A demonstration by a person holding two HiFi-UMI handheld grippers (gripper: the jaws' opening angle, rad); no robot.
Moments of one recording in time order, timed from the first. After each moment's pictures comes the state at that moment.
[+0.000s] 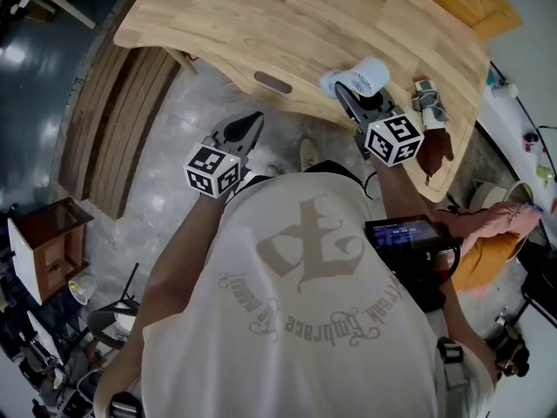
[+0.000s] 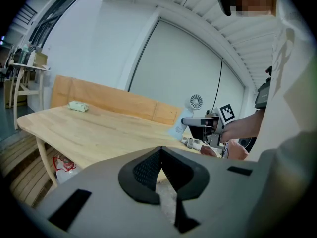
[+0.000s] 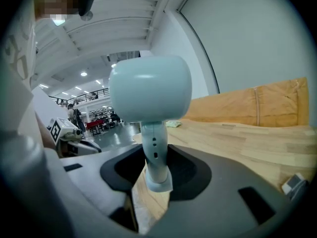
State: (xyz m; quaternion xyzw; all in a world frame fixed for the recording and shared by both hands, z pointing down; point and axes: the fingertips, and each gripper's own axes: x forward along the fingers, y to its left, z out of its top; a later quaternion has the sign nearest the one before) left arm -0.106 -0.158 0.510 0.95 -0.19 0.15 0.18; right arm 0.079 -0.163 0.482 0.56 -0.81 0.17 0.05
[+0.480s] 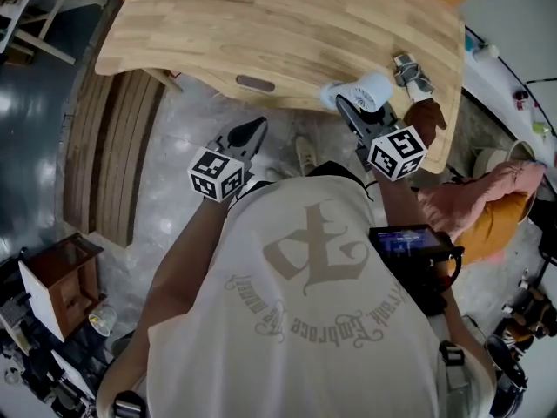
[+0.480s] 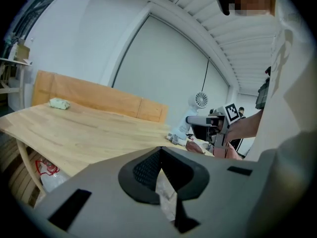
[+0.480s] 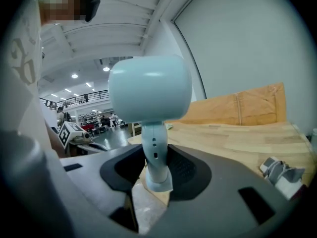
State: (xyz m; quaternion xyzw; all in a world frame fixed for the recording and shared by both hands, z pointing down) left arm -0.081 -0.126 0.513 0.97 -0.10 0.15 0.17; right arm 0.086 -0.088 0.470 0.61 -0.78 0.16 0.02
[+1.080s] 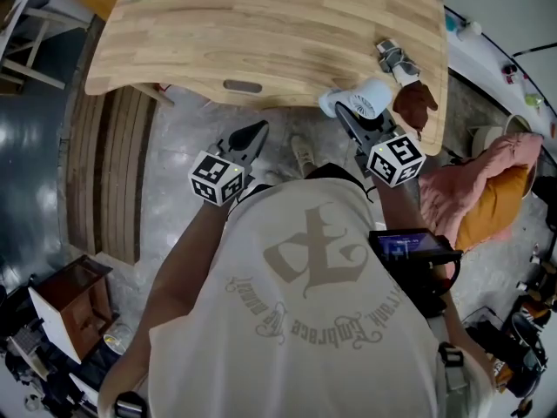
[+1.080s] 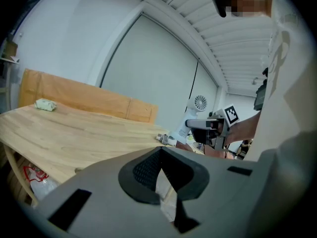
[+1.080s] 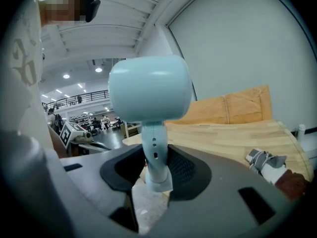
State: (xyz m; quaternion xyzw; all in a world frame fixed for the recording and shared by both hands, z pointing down) left arm -0.068 -0.094 0.503 0.98 -0.04 0.14 0.15; right arm 0.087 -0.036 0.468 0.65 -0.74 0.16 0.01
